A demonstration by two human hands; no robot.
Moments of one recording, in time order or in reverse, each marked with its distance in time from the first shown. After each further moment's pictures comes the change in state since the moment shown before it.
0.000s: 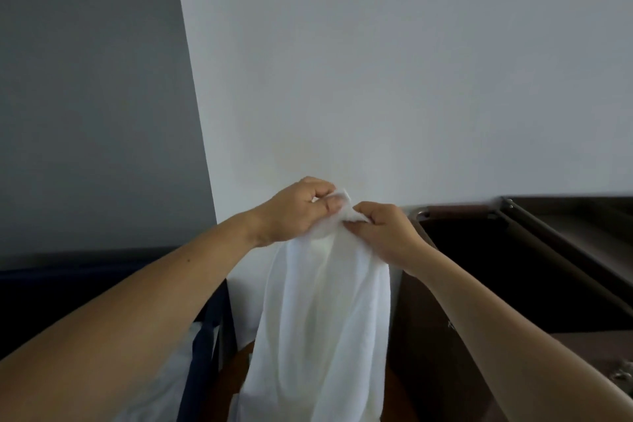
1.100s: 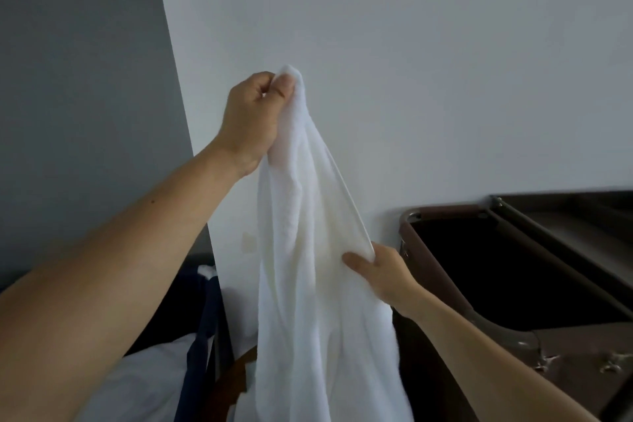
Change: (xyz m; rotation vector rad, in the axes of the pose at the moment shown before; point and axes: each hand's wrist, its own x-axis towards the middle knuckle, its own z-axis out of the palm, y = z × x) left_hand 0.039 0.060 -0.062 -0.273 0.669 0.195; right_hand -0.020 0.064 0.025 0.229 0.050 0.201
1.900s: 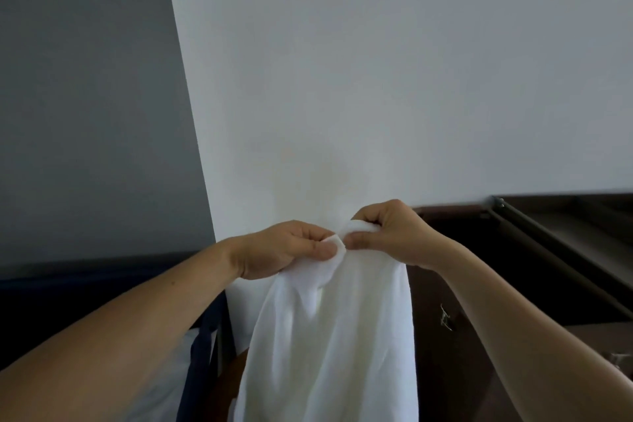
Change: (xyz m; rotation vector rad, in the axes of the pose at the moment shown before) left_hand -0.107 -0.064 -0.004 -0.106 -0.995 -0.585; right_hand -0.012 -0.079 -0.045 -0.194 -0.277 -0.347
